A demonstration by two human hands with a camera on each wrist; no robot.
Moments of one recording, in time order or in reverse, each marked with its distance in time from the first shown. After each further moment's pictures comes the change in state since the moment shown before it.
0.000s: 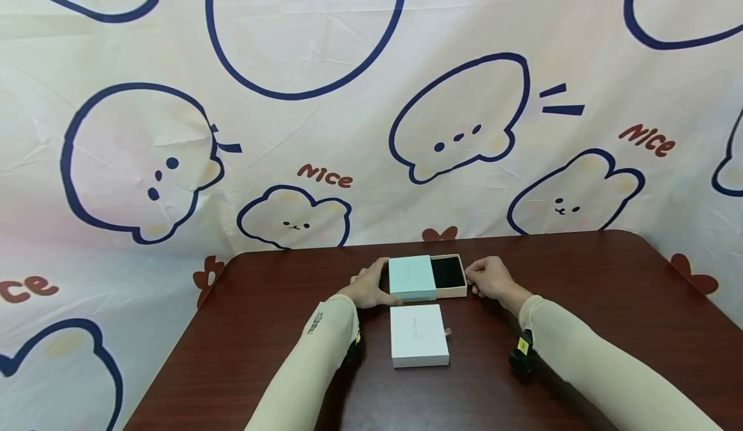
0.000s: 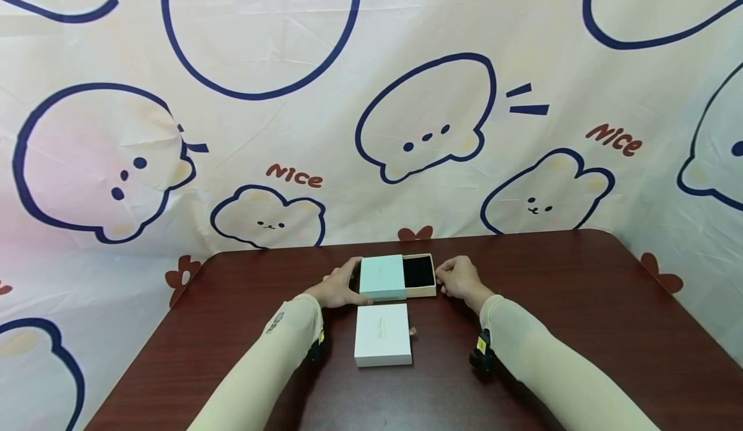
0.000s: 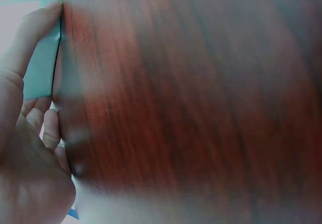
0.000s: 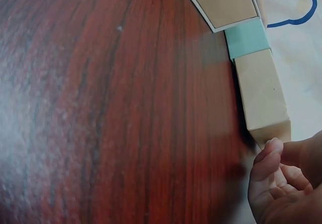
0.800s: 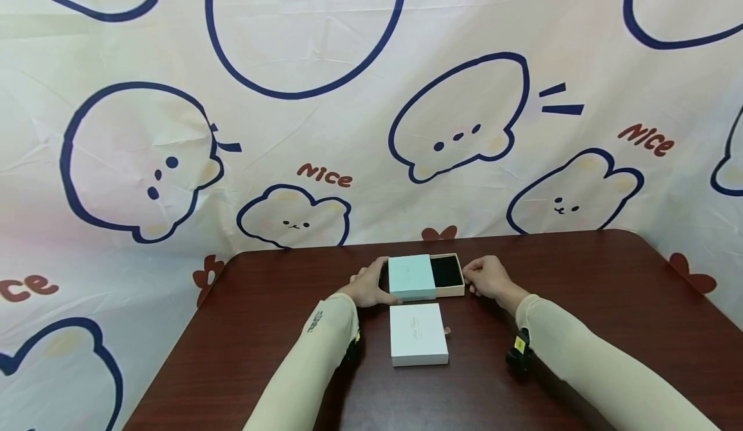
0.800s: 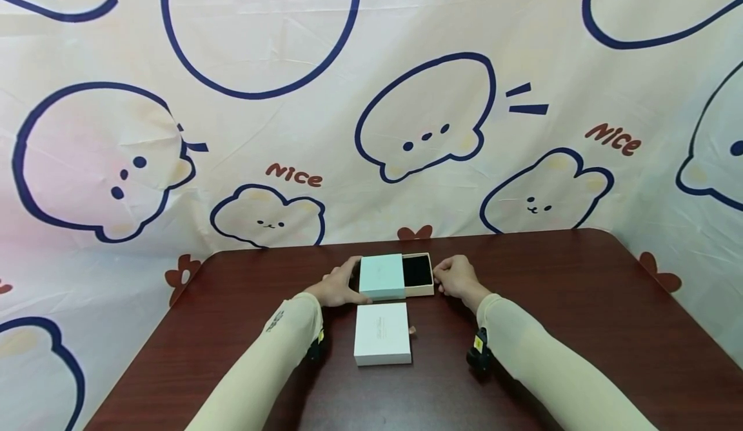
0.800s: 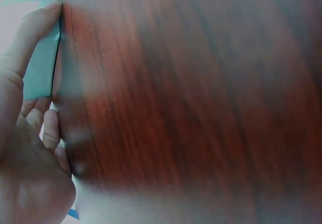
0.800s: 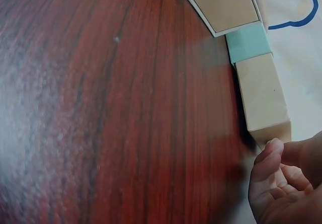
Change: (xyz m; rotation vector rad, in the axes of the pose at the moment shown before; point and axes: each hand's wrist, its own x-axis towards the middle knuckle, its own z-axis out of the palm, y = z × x) left_hand 0.000 0.000 0.000 -0.010 -0.005 0.004; right_hand 0.001 -0.002 0.003 -0.002 0.011 -0.007
